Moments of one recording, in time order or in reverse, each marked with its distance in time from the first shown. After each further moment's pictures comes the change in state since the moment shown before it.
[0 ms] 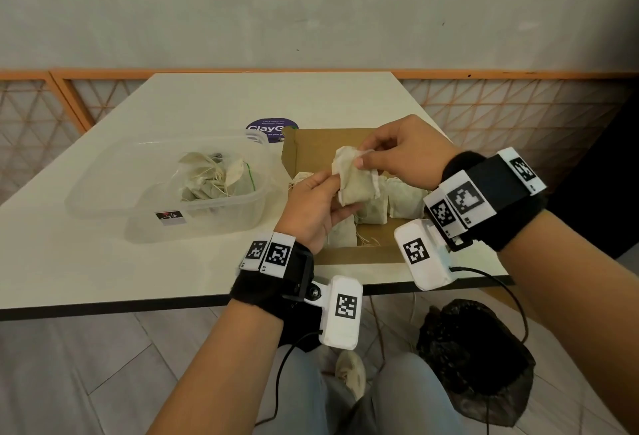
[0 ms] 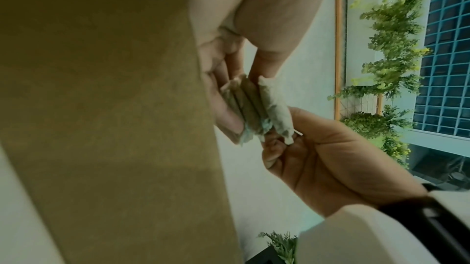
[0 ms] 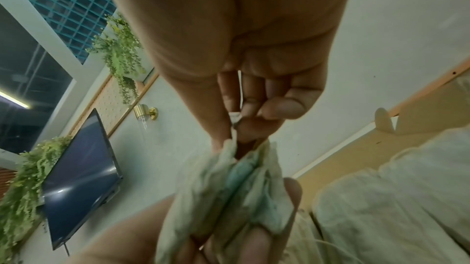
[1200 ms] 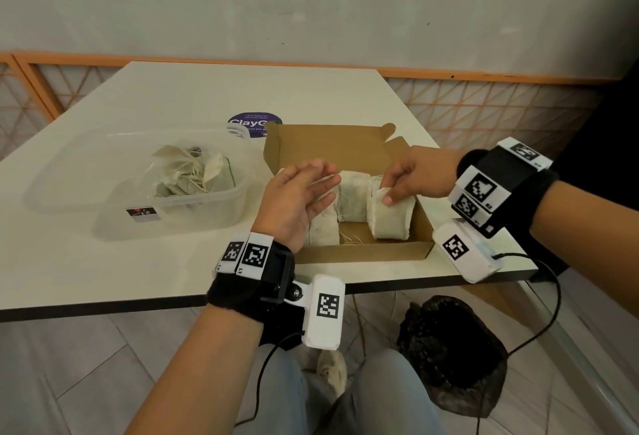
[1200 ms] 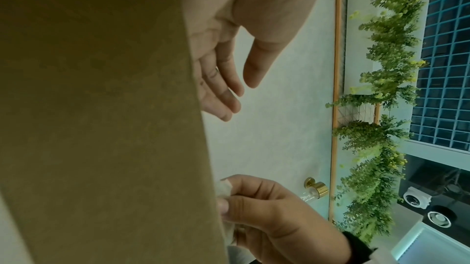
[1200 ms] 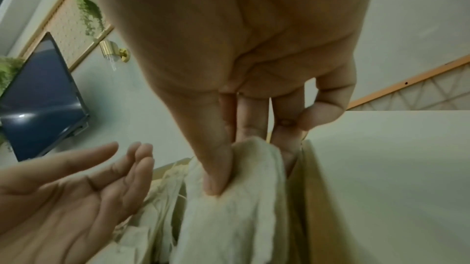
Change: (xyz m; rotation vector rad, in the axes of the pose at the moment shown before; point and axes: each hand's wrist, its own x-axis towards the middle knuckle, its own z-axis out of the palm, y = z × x) left_hand -0.001 0.003 -0.002 -0.107 0.065 0.055; right_hand 0.004 0.052 -0.026 -0.352 -0.387 0.180
